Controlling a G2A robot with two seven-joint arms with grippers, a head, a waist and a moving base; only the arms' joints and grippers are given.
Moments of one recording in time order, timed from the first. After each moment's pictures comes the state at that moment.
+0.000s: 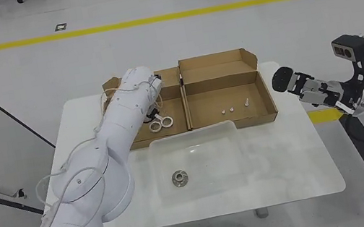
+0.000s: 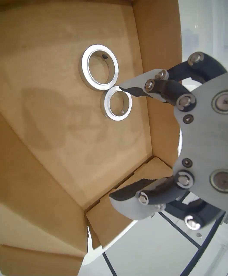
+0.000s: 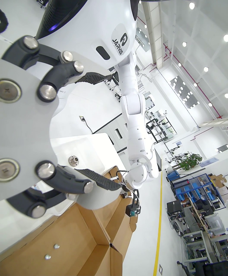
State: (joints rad) left arm 0.32 -1.67 -0.35 -0.21 0.80 -0.13 -1.11; right arm -1.48 -0.74 1.55 -1.71 0.60 -0.84 0.98
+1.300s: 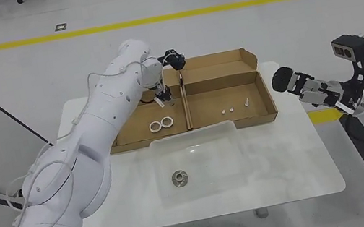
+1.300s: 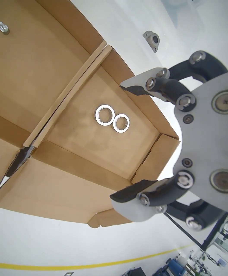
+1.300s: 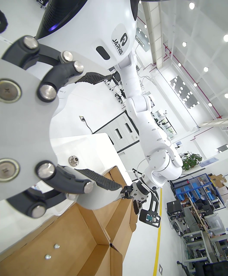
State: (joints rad) left arm 0.28 -1.52 -0.47 -0.58 0.78 -0.54 -1.16; right arm -1.48 -0.74 1.55 -1.71 0.60 -0.84 0.98
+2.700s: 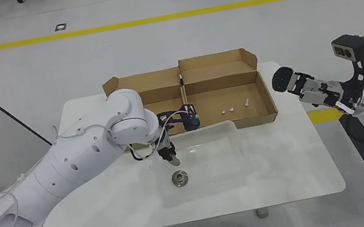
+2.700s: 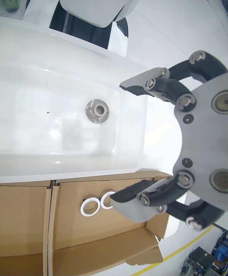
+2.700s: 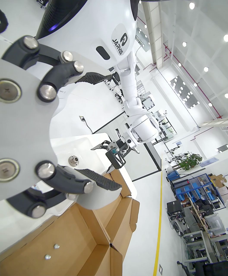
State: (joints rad) left arm 0.51 -0.98 -0.37 -1.69 0.44 -0.46 -1.36; right arm -1.48 -0.74 1.55 -1.71 0.60 -0.84 0.98
